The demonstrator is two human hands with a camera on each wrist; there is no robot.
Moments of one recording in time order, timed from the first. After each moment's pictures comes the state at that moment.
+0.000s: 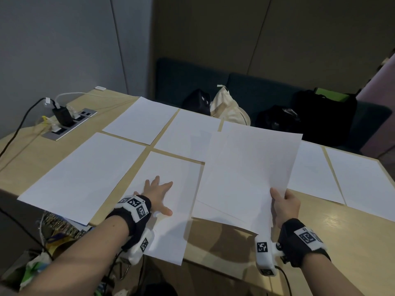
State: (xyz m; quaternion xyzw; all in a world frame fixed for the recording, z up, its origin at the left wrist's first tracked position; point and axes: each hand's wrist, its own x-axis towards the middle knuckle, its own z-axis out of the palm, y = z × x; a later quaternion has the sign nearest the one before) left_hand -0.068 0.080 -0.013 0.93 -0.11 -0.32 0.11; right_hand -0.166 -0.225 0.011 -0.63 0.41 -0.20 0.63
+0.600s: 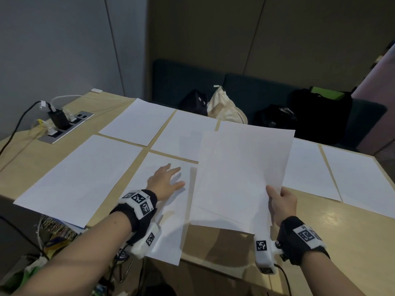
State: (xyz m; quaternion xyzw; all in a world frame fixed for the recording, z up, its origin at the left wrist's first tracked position) left_hand -0.064 0.052 0.011 0.93 -0.12 -0.18 0.28; right_hand -0.167 -0.229 0.014 -0.63 0.38 -0.18 0.65
